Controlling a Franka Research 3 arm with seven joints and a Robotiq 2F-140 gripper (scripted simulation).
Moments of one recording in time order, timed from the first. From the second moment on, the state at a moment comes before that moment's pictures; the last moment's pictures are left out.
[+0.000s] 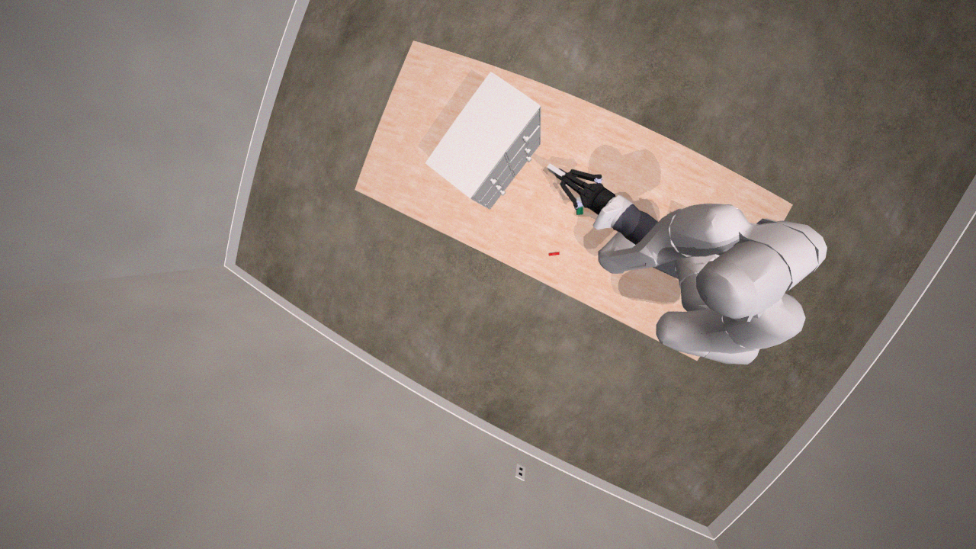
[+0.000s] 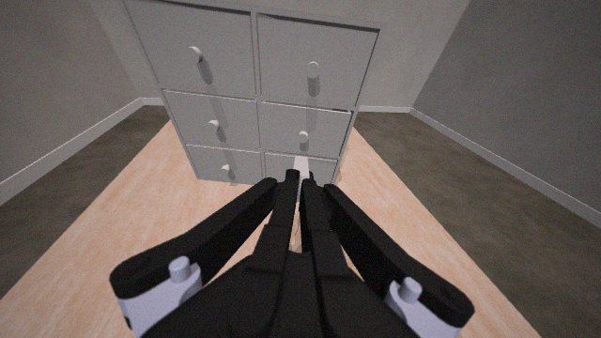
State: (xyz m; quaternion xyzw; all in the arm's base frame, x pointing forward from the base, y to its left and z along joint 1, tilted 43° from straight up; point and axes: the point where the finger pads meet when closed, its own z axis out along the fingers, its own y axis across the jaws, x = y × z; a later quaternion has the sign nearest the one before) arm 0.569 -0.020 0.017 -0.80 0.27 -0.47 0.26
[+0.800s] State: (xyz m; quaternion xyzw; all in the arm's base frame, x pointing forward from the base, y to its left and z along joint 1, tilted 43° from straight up) arm 0.551 -0.037 0.036 -0.81 0.26 -0.46 0.25
